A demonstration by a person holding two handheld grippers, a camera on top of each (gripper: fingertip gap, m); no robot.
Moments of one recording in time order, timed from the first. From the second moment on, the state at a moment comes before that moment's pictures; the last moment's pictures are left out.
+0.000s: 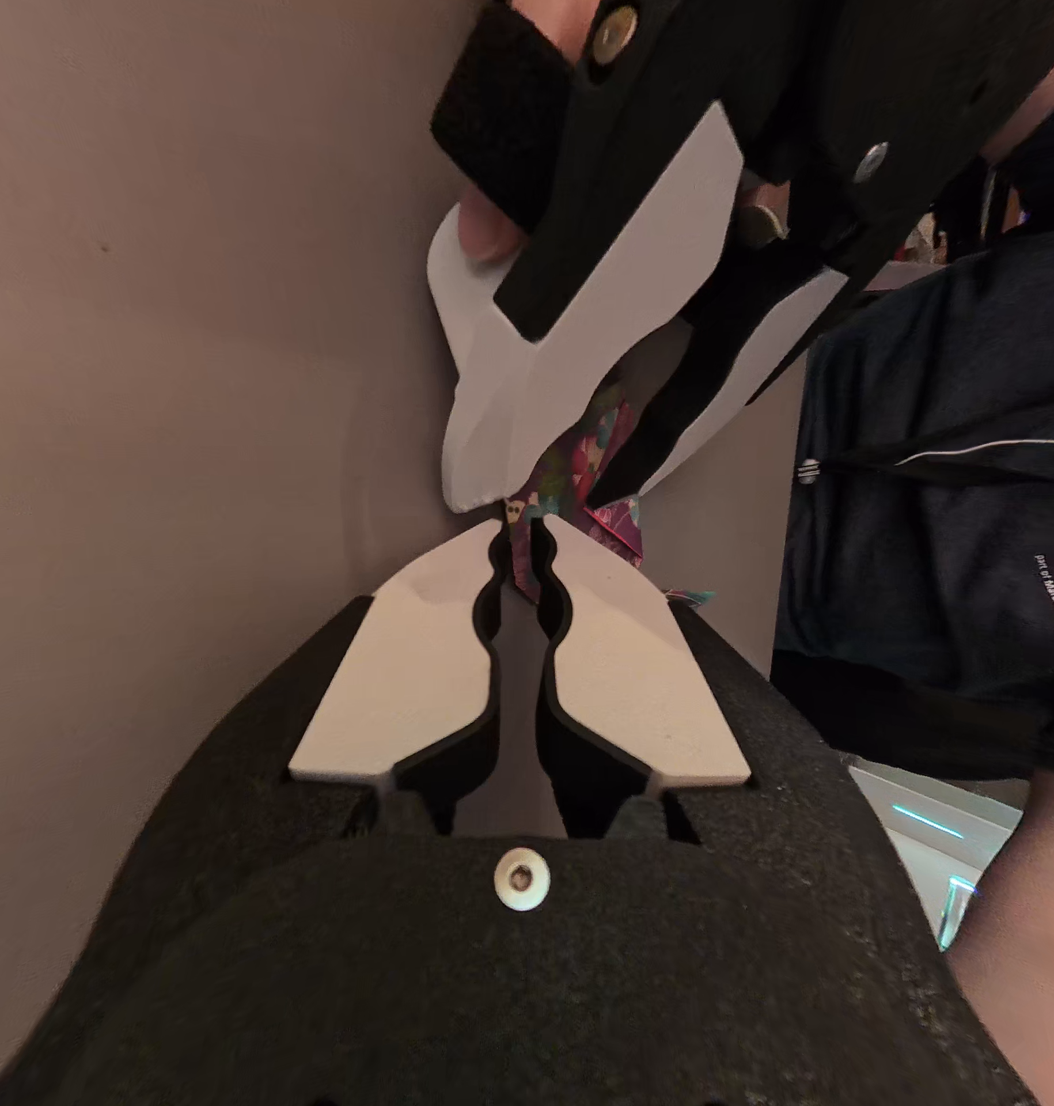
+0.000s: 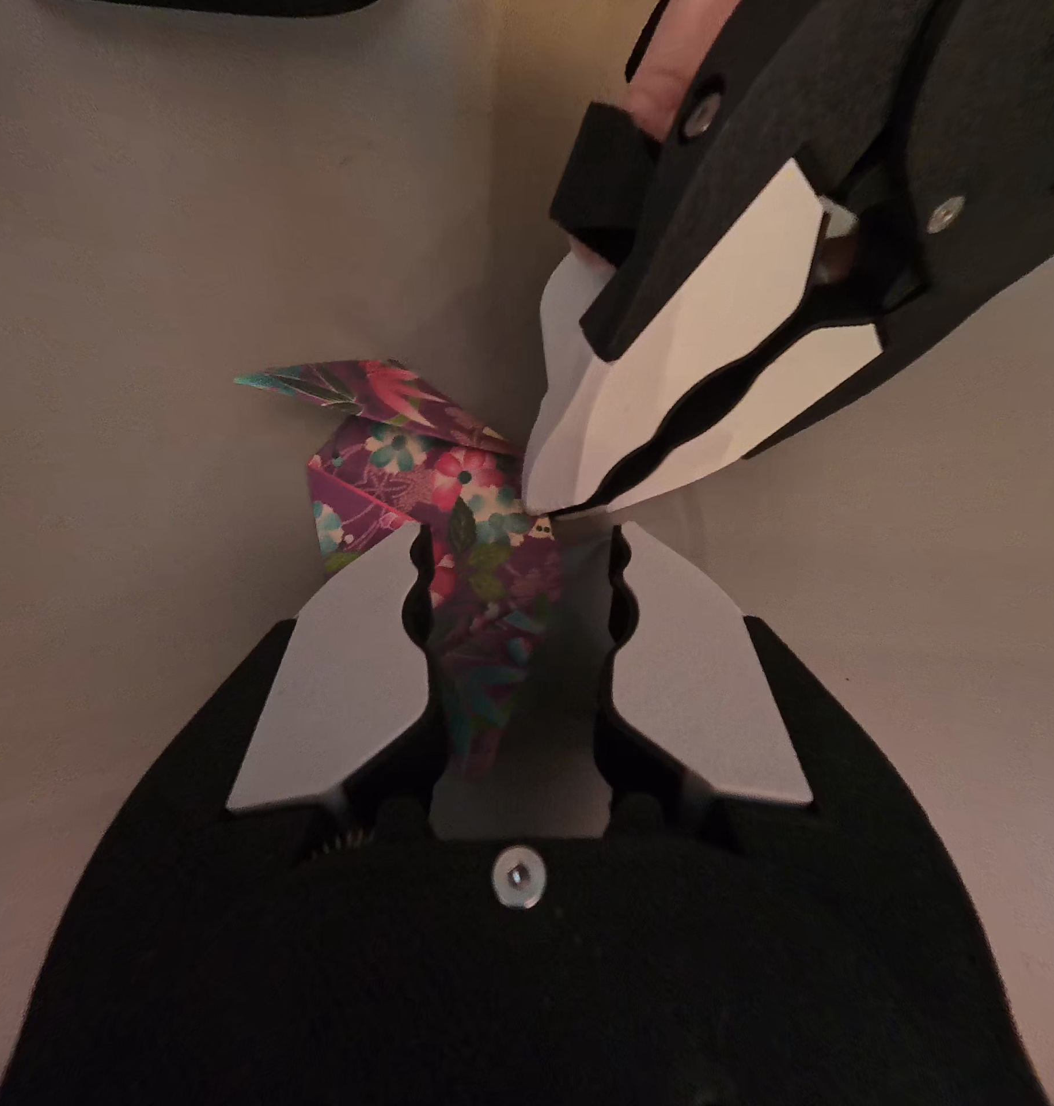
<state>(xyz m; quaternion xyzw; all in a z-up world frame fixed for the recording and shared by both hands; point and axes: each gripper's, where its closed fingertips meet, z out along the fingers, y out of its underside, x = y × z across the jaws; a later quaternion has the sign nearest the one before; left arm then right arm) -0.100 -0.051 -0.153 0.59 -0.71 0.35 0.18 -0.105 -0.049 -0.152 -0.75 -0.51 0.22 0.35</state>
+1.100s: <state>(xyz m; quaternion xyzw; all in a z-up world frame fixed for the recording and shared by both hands) -0.166 -0.077 -0.137 0.70 -0.63 0.32 -0.11 -0.112 -0.063 -0.132 -0.74 -0.48 0.32 0.34</state>
